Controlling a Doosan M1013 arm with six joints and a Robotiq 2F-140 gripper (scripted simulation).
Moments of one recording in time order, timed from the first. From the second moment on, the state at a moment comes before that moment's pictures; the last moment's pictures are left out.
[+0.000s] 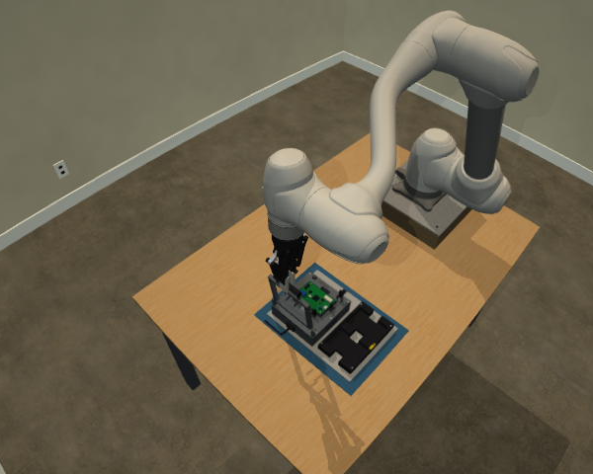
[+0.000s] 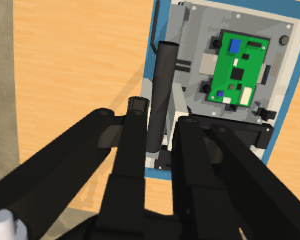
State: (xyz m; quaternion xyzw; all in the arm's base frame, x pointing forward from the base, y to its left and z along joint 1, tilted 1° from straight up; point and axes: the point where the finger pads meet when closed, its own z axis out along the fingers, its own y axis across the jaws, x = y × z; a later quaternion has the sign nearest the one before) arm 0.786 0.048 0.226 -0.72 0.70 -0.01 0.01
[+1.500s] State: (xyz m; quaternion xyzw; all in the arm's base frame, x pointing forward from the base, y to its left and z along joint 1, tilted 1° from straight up) arm 0.730 0.046 0.223 -0.72 0.70 -0.01 0.01
